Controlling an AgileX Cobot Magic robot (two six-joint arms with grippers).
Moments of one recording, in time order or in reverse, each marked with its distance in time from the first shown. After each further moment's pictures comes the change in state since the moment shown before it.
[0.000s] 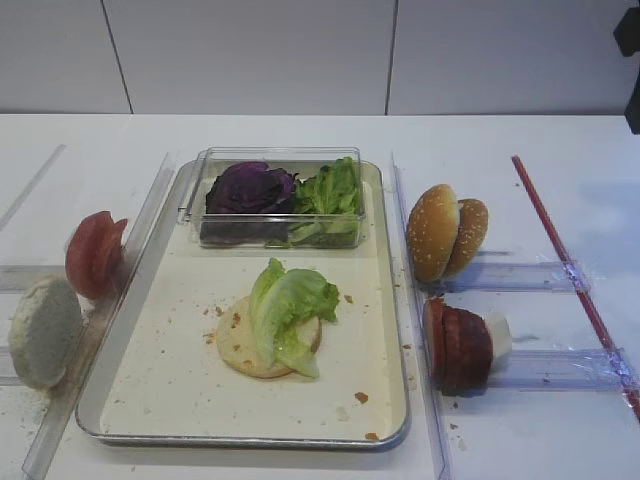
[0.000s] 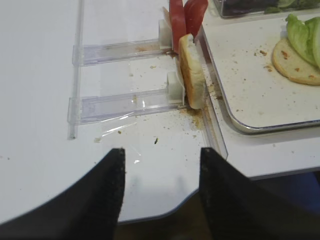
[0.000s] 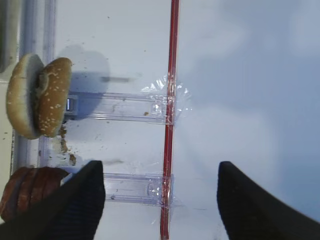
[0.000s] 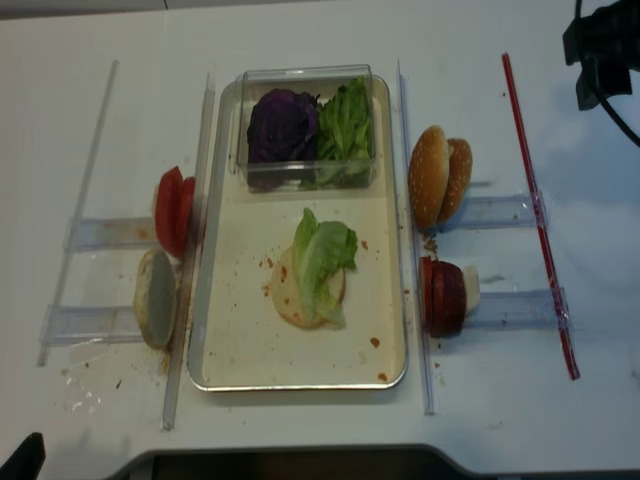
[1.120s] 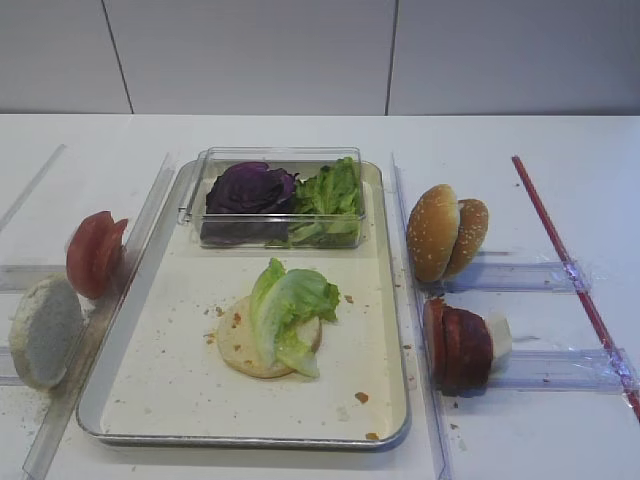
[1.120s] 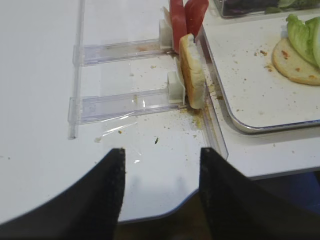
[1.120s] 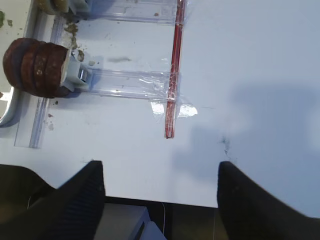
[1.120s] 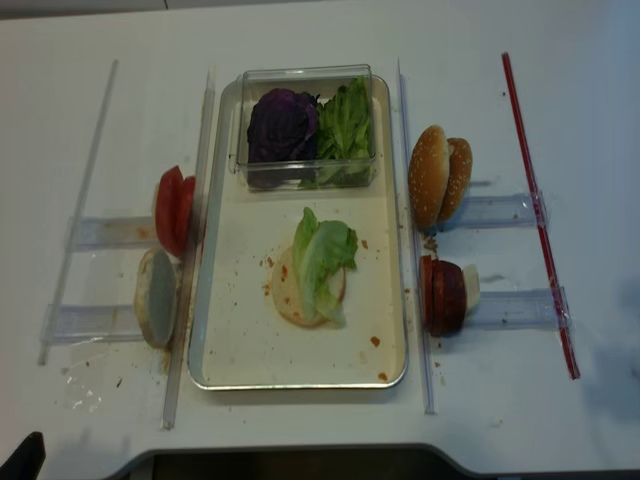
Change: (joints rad) left arm 0.000 0.000 0.000 0.000 0.000 0.000; right arm 0.000 -0.781 0.585 0.059 0.016 -0.041
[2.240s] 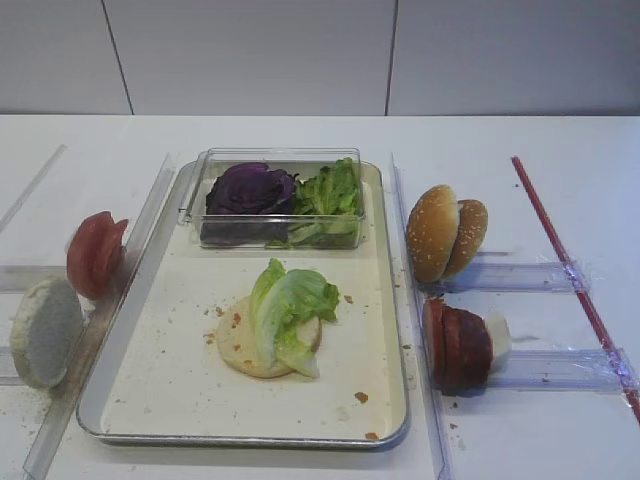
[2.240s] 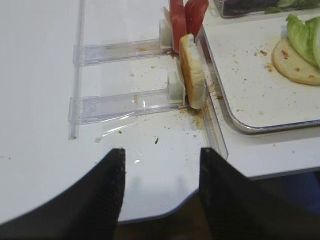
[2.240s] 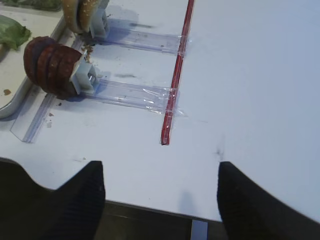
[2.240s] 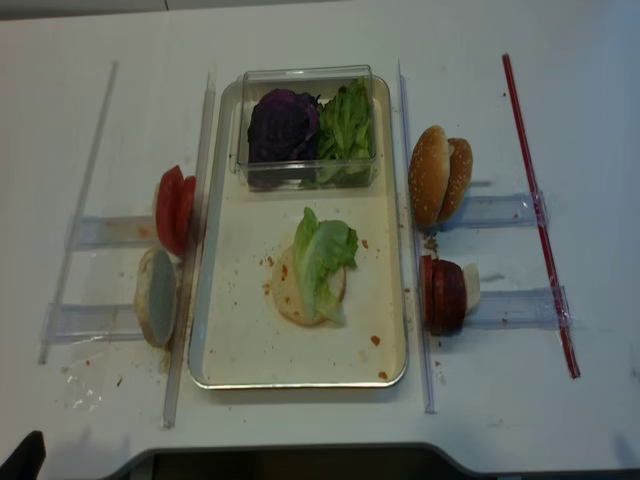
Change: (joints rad) left arm 0.000 0.000 0.000 0.000 0.000 0.000; right arm 0.000 -0.585 0.234 0.000 0.010 -0.087
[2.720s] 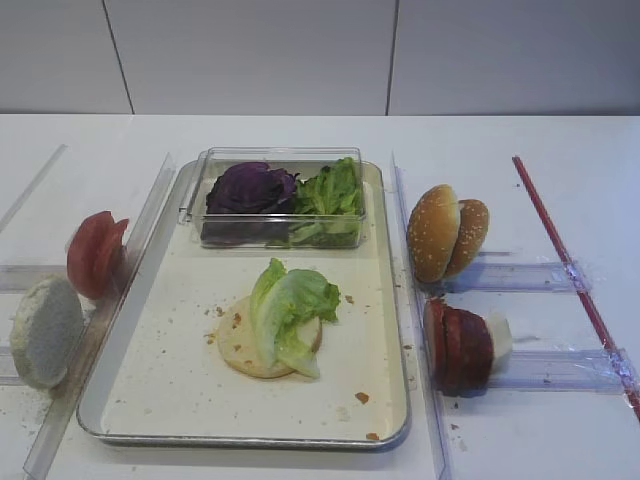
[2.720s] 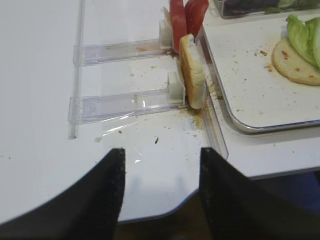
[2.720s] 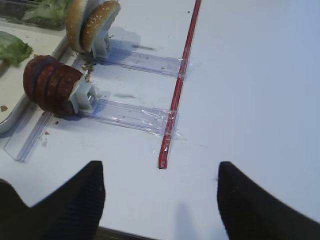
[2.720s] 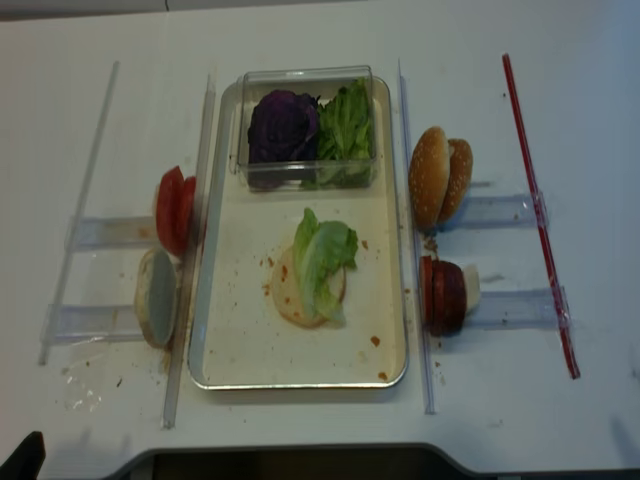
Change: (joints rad) left arm 0.000 0.000 0.000 0.000 0.000 0.000; right arm 0.000 -0.011 0.041 0.008 -0.111 -0.046
